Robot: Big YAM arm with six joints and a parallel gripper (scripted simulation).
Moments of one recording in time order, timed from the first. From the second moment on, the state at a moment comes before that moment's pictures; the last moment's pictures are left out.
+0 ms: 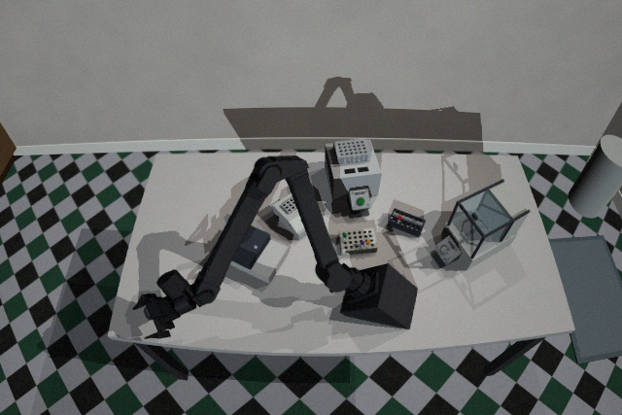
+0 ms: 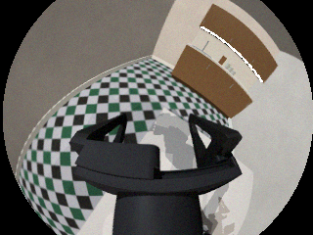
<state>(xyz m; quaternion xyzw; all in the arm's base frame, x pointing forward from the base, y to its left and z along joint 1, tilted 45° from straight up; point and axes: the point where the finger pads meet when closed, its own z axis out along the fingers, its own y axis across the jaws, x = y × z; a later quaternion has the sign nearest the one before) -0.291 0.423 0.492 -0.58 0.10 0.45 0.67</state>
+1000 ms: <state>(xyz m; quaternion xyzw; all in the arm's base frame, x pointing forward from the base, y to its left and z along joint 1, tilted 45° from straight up) -0.294 0.383 0.540 -0.58 0.10 0.46 0.67</state>
